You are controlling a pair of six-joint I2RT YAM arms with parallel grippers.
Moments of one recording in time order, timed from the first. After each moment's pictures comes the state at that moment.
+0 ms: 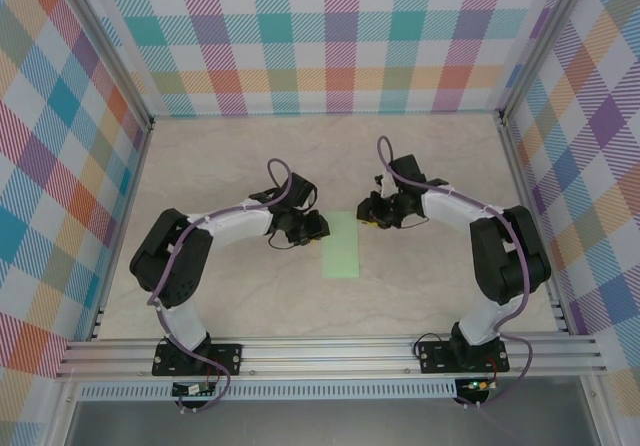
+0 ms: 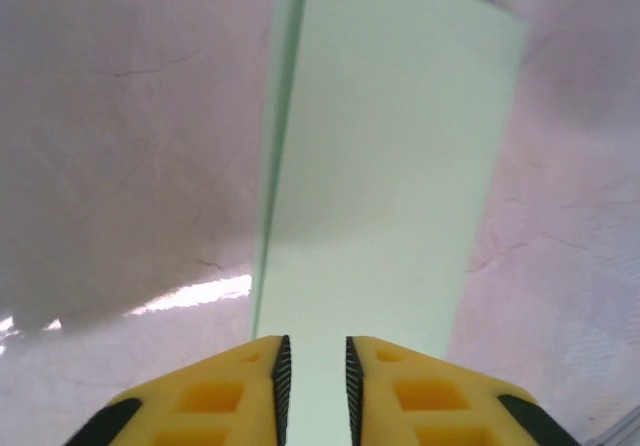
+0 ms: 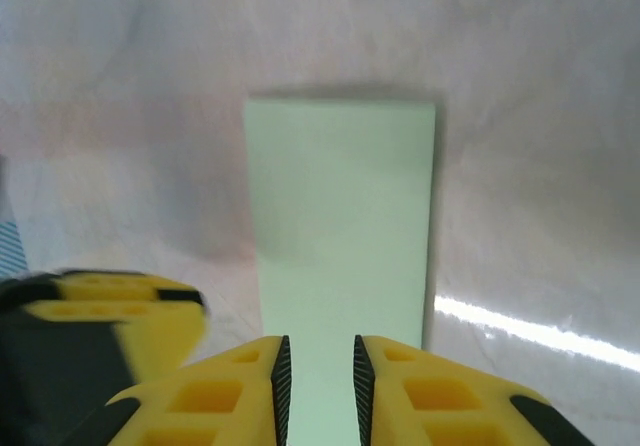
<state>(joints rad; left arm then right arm) -0.63 1.76 1.09 -0.38 0.30 -0.87 0.39 1.70 1.03 -0.42 -0.56 0.58</state>
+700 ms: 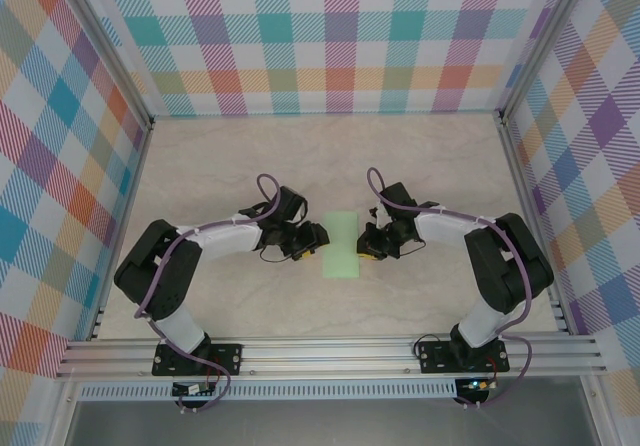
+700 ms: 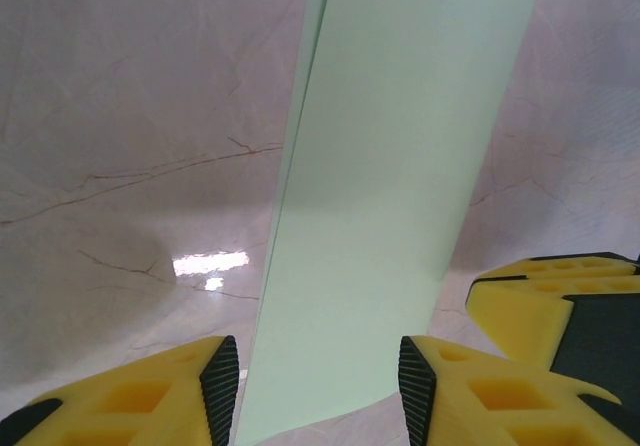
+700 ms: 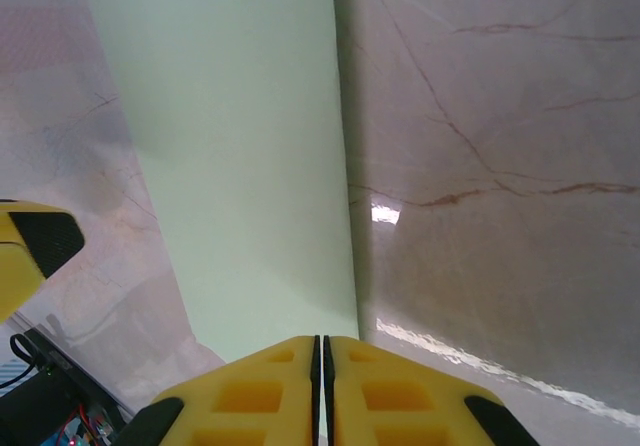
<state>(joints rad) -0.63 1.67 0.91 -0.25 0.38 -0.97 0.48 1.66 0.85 -0.42 -0.55 0.65</state>
